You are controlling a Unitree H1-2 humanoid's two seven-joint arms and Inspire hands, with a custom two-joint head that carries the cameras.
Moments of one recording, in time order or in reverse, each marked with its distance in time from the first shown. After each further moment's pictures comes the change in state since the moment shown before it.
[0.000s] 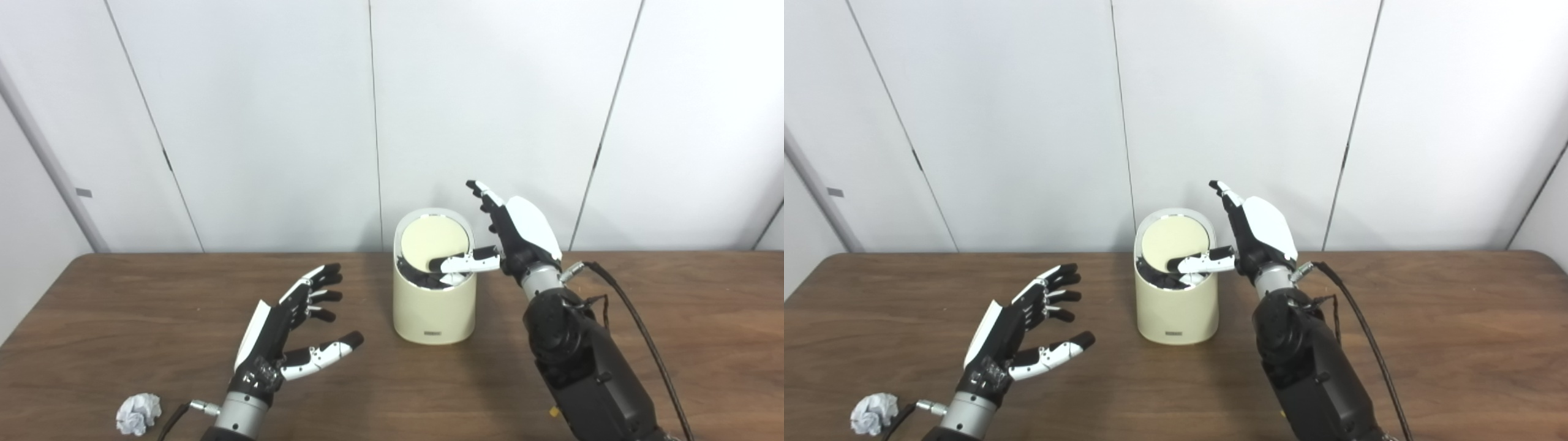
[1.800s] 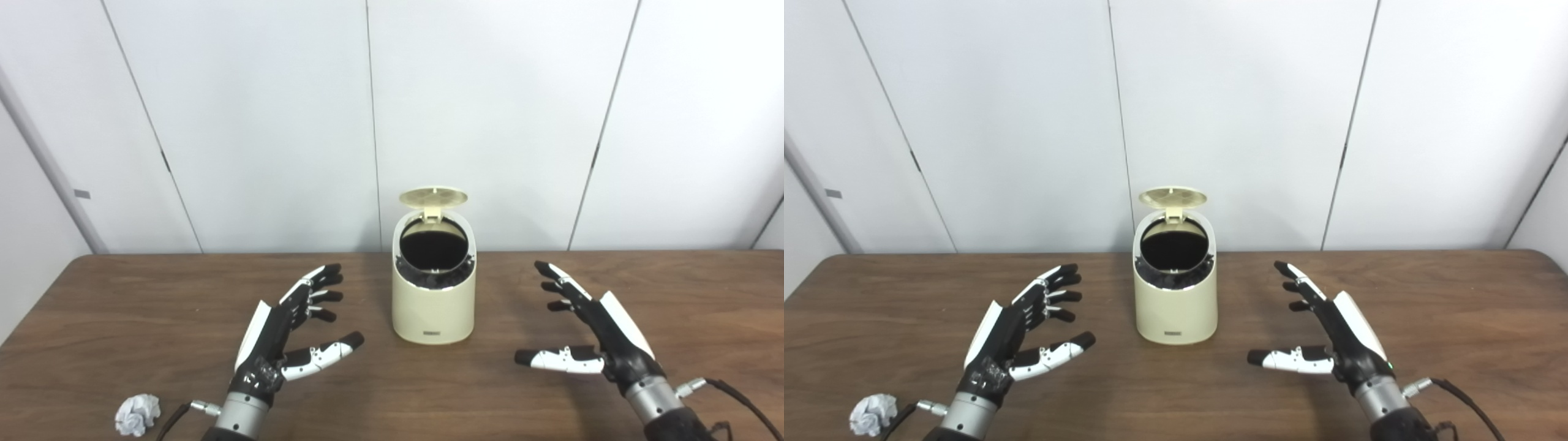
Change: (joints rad) left arm 0.001 -0.004 -0.004 -0.001 0.002 -0.001 0.001; right arm 0.436 -0.173 -0.181 -0.204 0.371 -0.409 0.092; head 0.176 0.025
